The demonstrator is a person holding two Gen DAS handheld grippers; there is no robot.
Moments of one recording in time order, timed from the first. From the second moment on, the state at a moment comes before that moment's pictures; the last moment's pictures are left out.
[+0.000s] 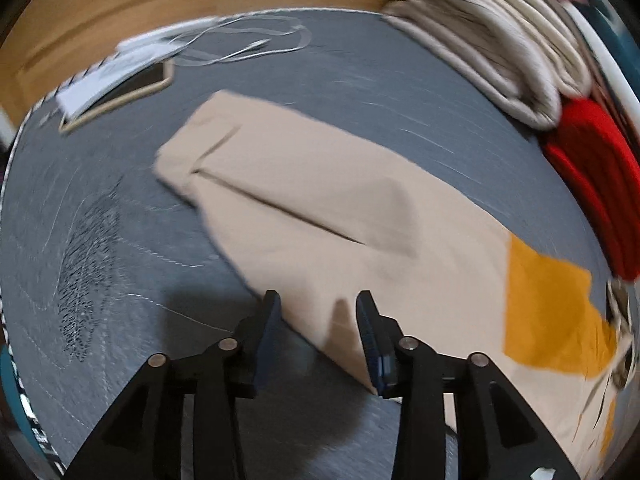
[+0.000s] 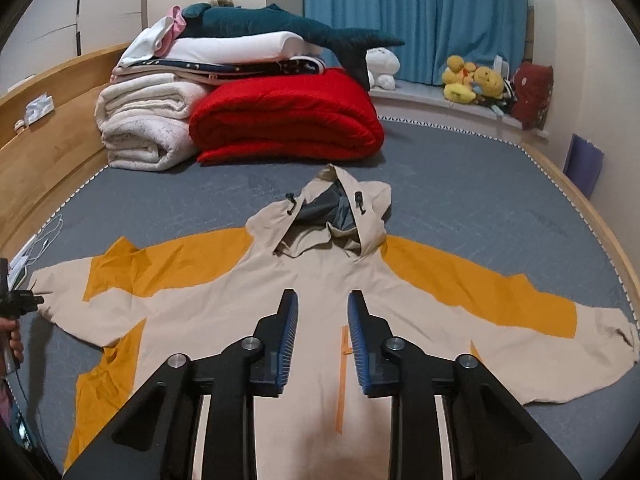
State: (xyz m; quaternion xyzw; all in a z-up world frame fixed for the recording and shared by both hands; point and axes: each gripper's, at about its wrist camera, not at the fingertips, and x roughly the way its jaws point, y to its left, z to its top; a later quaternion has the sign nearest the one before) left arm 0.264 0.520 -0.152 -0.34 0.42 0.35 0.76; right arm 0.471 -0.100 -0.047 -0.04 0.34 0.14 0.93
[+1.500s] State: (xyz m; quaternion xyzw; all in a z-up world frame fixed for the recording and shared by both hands) left arm 0.387 0.090 -0.068 -0.20 0.47 -0.09 0.86; right arm 0.418 -0.145 -0.071 0.02 0.42 0.11 0.90
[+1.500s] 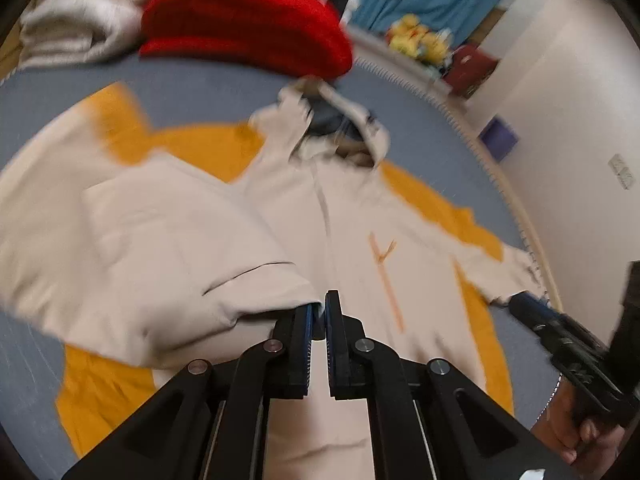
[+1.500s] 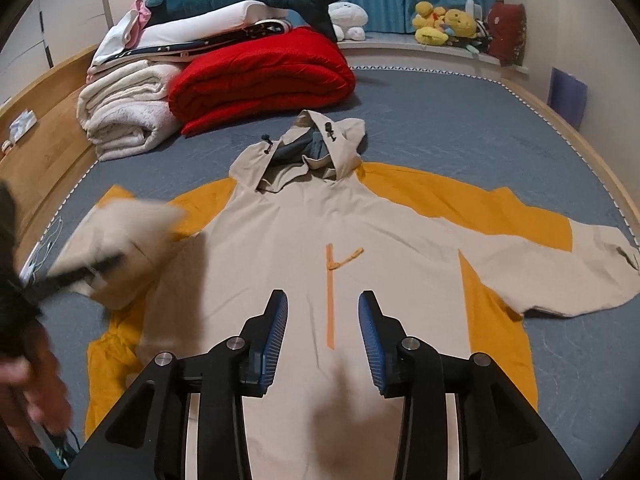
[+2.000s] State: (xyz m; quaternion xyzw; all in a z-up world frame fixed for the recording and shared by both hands) left arm 0.362 0.133 -0.042 -0.28 0.45 -0.05 0.84; right arm 0.420 -0.130 -0.060 0.05 0.40 0.15 0.90
